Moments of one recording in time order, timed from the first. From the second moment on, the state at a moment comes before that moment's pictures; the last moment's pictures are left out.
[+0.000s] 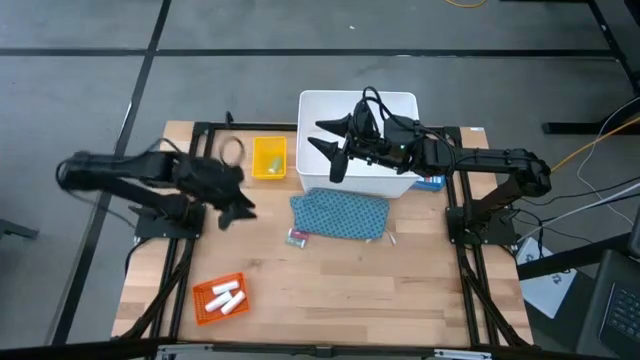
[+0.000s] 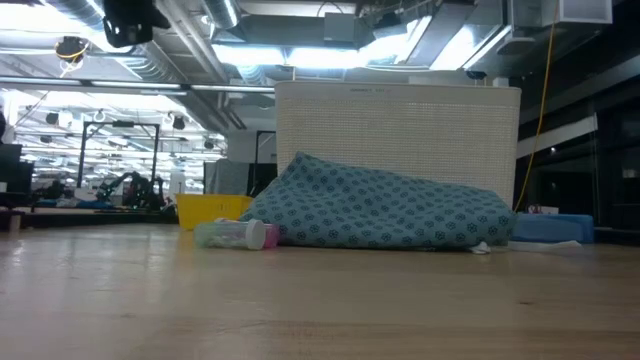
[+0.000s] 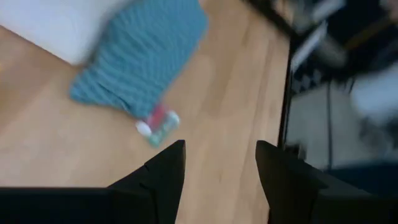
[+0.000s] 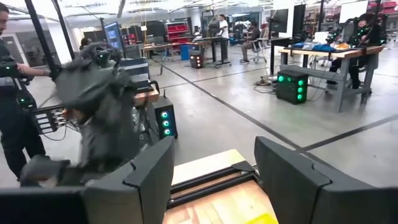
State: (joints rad) left arm -0.09 0.86 0.97 -0.77 0.08 -0.66; right arm -0.04 1.52 1.48 0.03 0.26 0.12
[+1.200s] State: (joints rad) left arm -0.25 1.53 0.97 -0.46 -0.11 -0.26; right arm -0.10 1.52 1.48 -0.11 0.03 0.12
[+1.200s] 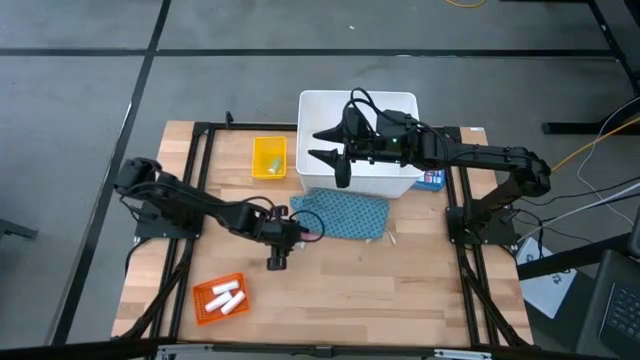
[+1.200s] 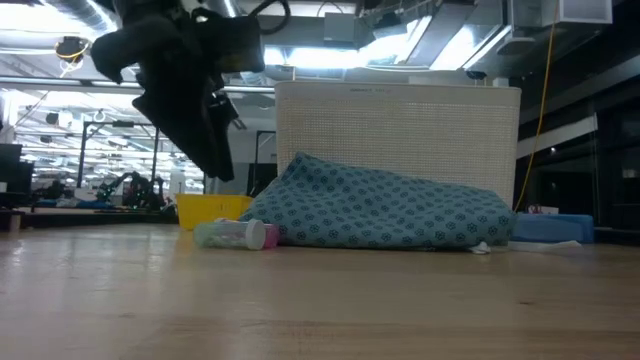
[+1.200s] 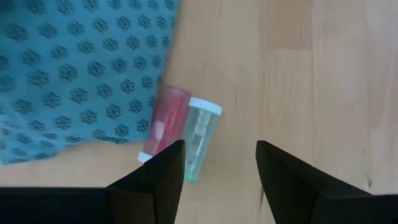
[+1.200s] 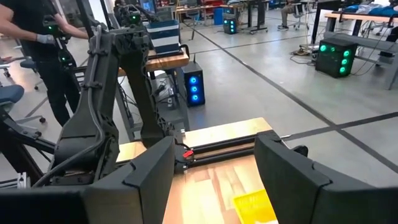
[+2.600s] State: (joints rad) left arm -0.19 1.69 0.97 -0.45 -0.03 -0.38; right arm -0.10 1.52 1.48 -0.11 0.03 0.12
